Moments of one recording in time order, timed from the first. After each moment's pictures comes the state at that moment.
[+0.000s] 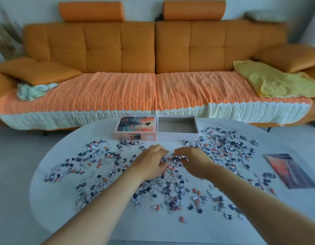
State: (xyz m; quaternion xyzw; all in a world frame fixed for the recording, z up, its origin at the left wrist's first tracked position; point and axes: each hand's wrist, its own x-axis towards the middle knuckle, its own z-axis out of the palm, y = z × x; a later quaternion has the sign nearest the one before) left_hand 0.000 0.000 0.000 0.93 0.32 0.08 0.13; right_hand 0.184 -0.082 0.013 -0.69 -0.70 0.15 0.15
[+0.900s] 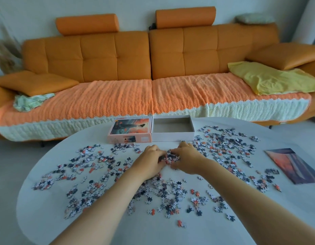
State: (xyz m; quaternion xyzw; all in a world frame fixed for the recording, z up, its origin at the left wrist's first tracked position) left_hand 0.021 0.006 -0.019 0.91 0.37 0.09 0.18; right_hand 0.190 -0.062 -0.004 -0.73 -0.66 0.17 0.07
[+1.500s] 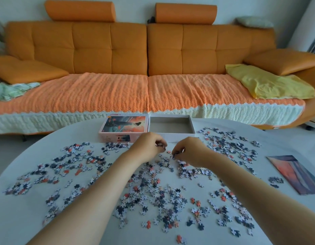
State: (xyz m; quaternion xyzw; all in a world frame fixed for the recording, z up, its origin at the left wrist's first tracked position) left_hand 0.043 0.046 0.009 0.87 0.37 0.17 0.28; right_hand 0.210 -0.040 0.016 -0.74 -0.63 0.20 0.13
